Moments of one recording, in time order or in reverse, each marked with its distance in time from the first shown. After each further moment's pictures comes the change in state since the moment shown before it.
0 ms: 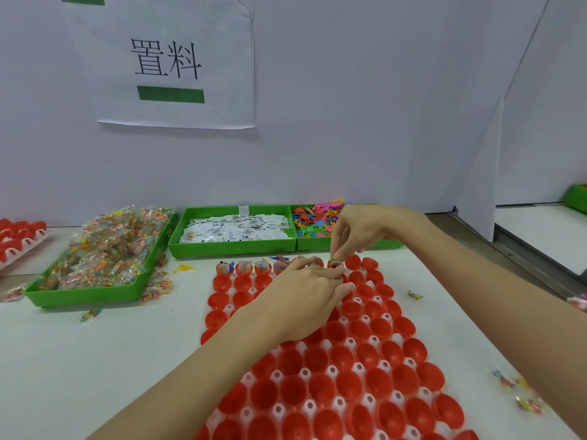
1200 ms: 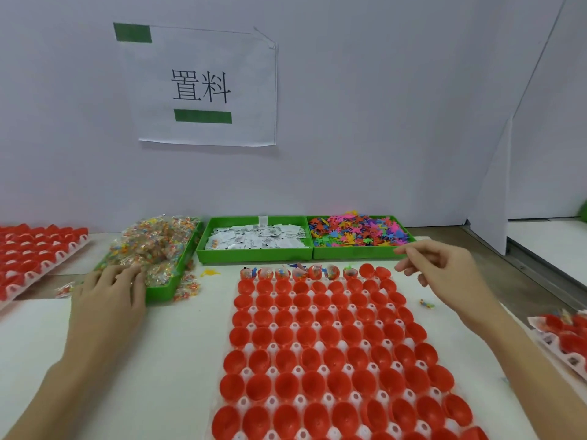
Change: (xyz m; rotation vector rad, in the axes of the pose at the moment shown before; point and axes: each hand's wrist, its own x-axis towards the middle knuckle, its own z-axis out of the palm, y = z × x) left_hand -0.197 -0.157 -0.004 0.242 0.561 -0.914; right_hand -0.091 0.049 0.084 0.809 0.842 -0.064
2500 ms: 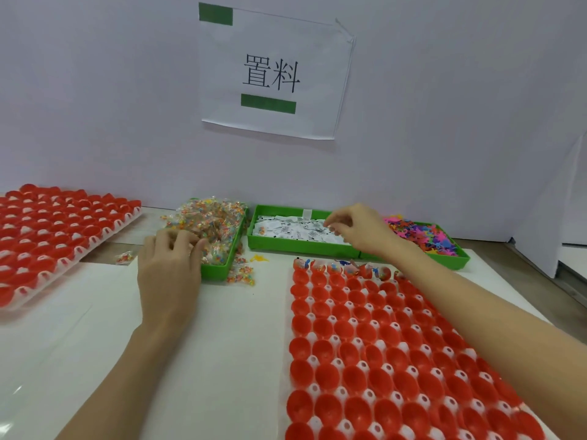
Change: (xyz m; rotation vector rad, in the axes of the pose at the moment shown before) left_hand 0.006 -0.005 0.008 -0.195 0.306 -0.011; right_hand 0.091 -0.082 0.177 -0.517 -0.417 -0.233
